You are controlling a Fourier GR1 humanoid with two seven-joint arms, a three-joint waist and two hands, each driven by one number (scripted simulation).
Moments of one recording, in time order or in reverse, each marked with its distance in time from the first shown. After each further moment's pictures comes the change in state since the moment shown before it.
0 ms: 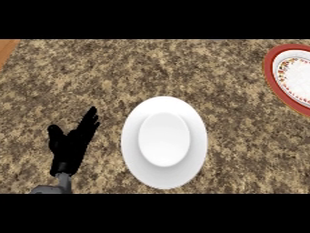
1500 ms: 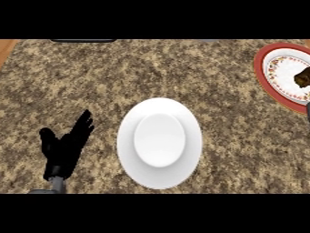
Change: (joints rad) left arm 0.031 0.011 0.035 0.000 0.018 -0.018 -0.005; right arm -0.013 0.026 -0.205 0.130 -0.849 -0.351 -0.632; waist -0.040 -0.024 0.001
